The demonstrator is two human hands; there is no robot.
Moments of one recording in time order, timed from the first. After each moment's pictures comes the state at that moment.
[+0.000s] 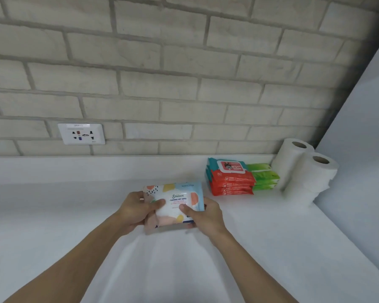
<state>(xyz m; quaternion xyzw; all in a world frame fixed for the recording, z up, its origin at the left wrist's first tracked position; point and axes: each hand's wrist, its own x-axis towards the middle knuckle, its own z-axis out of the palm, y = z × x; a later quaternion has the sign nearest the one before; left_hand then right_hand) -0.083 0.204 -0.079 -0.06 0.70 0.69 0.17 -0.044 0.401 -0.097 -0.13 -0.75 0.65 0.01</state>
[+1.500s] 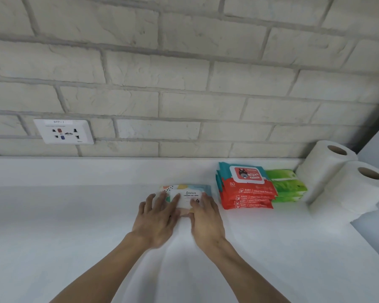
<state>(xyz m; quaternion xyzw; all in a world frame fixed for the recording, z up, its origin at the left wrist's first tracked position) -0.147 0.251 -0.154 0.14 0.98 0.10 0.04 -0.134 0.412 -0.155 0.02 -0.99 0.16 0.06</state>
